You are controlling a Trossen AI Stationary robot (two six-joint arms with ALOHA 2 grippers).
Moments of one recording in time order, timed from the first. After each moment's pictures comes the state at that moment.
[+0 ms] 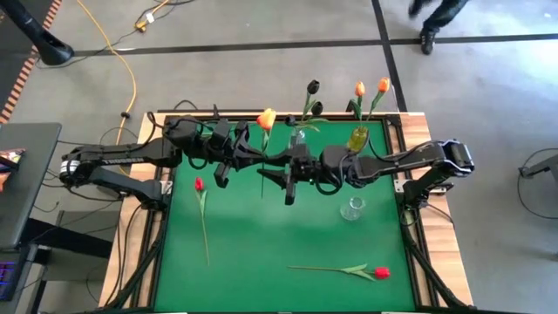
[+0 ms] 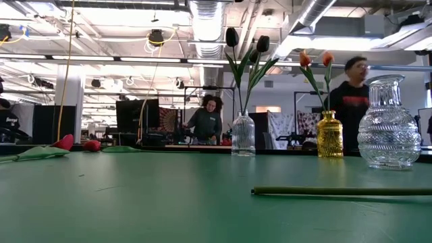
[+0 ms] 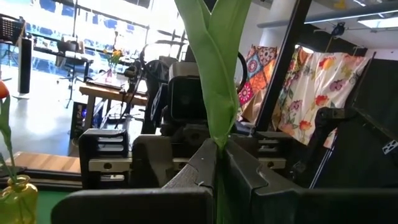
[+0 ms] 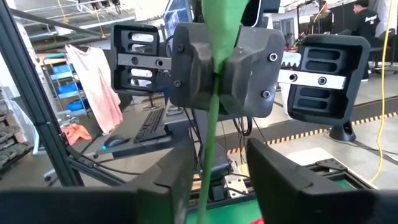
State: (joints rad) left arm 0.17 1.16 1.02 0.30 0.38 -0.31; right arm 0.09 1.56 1.25 0.42 0.18 0.18
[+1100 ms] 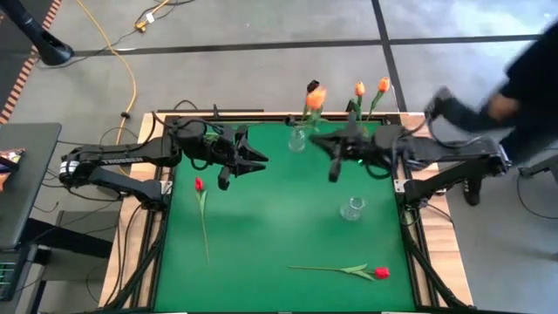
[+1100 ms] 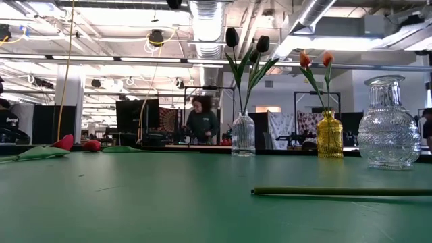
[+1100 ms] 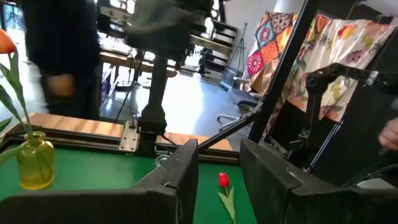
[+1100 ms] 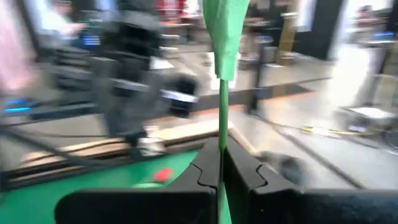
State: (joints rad) left arm 0.18 1.16 1.02 0.14 0.39 -0.27; right arm 0.07 1.13 1.21 -0.16 0.45 0.05
